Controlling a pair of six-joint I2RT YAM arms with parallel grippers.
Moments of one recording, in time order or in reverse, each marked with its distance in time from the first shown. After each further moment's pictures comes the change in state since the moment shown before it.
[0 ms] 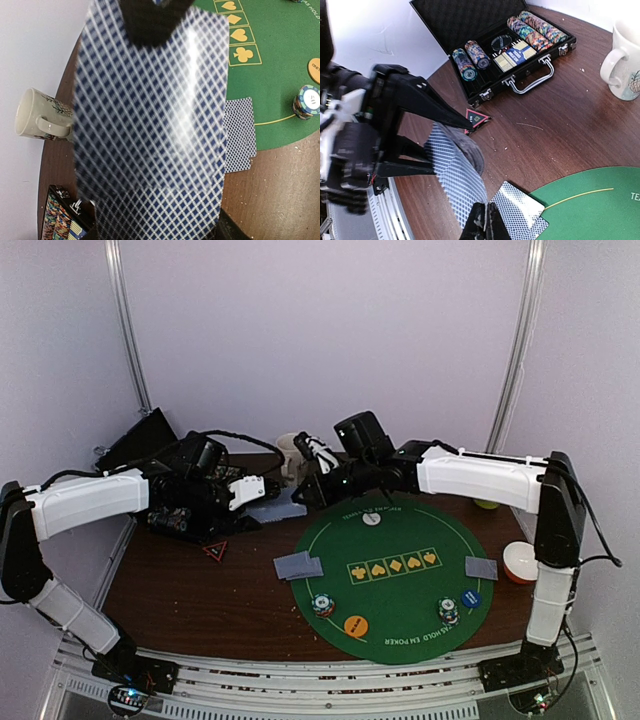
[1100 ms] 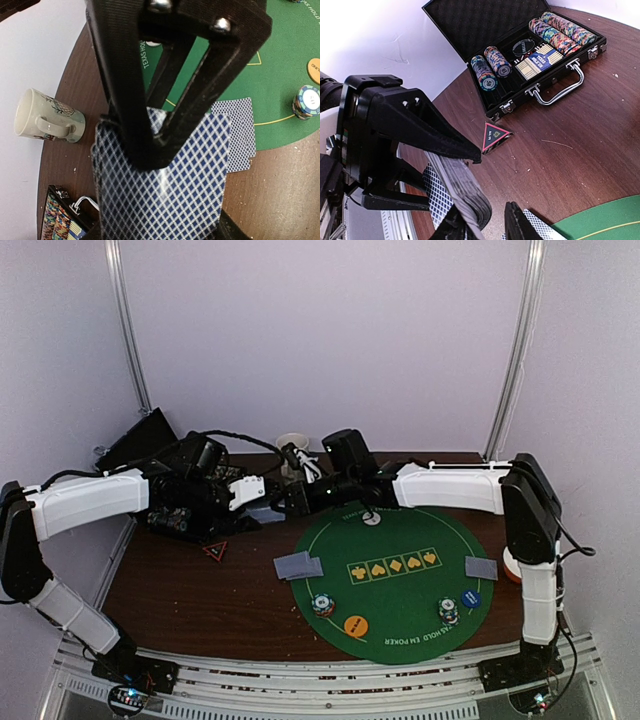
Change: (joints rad) left arm 0.000 0.000 0.000 -0.001 0.005 0.000; right arm 0.000 0.143 0.000 0.251 -0.112 0.109
